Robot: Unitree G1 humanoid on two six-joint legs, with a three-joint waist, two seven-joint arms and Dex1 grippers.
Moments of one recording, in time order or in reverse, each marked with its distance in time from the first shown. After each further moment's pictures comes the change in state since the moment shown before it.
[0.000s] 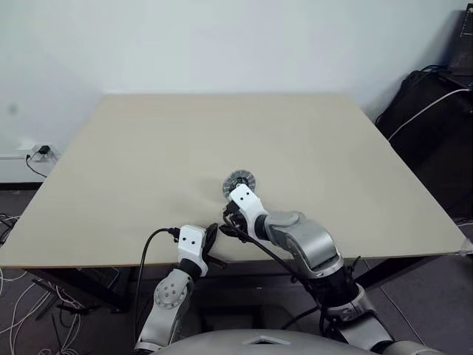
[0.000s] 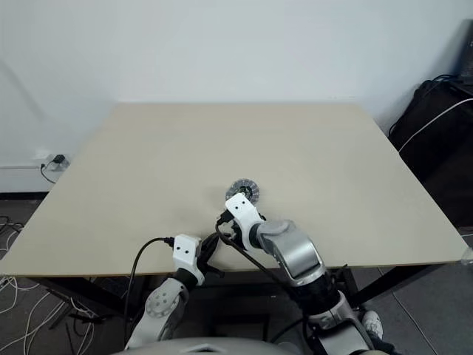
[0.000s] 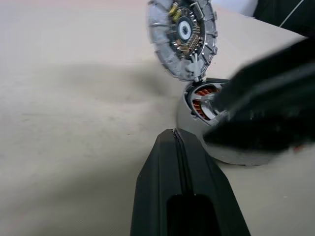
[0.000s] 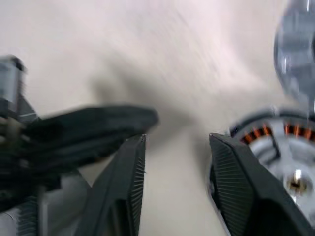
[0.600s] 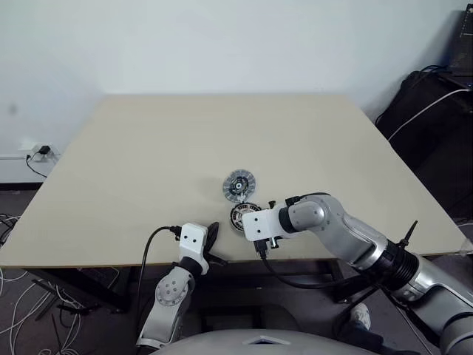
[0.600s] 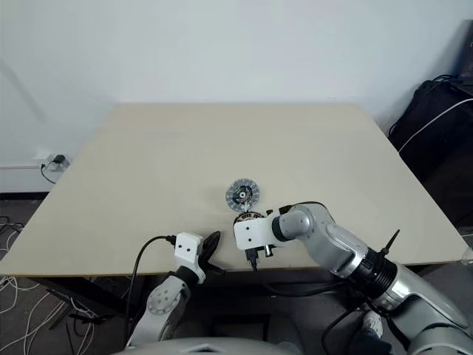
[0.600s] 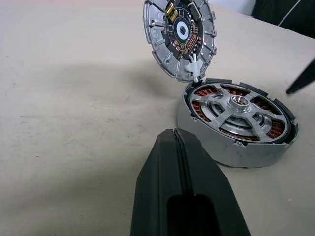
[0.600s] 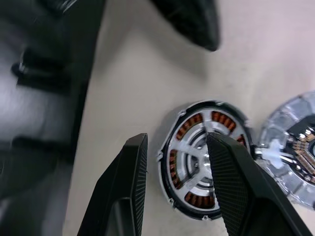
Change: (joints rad) left arm -0.025 -0.004 0.000 0.025 -0.001 0.001 -0.002; right arm -0.194 -0.577 0.392 0.048 -0.286 -0.808 0.443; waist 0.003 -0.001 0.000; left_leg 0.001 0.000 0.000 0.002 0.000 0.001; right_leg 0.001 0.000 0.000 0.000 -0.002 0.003
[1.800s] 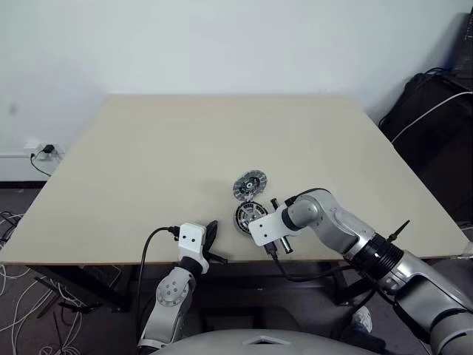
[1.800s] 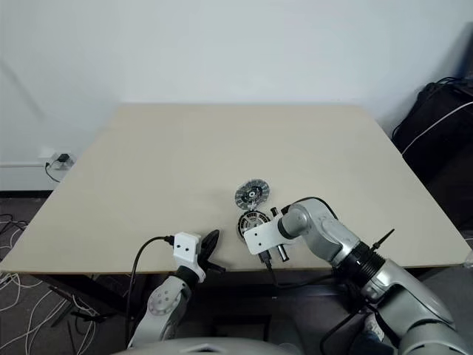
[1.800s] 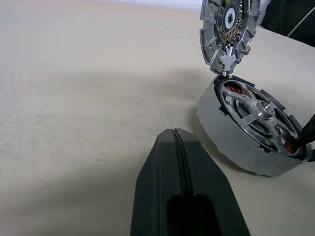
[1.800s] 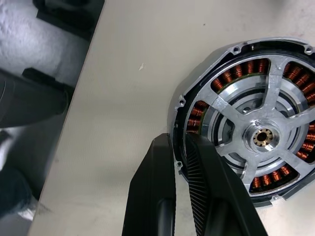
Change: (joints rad) left arm 0.006 -0.017 0.008 0.001 -0.009 -0.017 0.018; right arm 0.015 0.088 -0.057 0.262 -0.210 -0.191 0.132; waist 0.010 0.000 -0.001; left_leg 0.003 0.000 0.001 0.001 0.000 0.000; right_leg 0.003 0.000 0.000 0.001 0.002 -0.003
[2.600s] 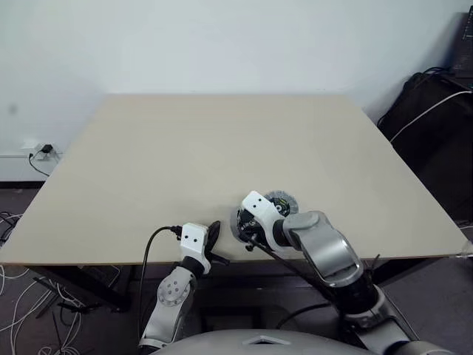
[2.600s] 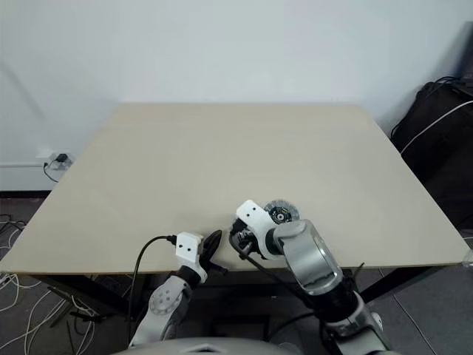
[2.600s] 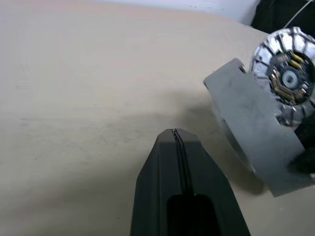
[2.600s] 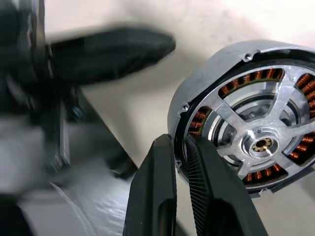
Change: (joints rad) left arm -0.005 -0.003 -0.011 0.003 0.000 0.000 -0.019; right arm 0.173 0.436 -0.332 -0.470 0.277 1.311 -0.297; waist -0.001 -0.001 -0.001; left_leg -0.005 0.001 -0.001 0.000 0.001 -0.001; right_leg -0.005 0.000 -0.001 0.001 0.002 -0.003
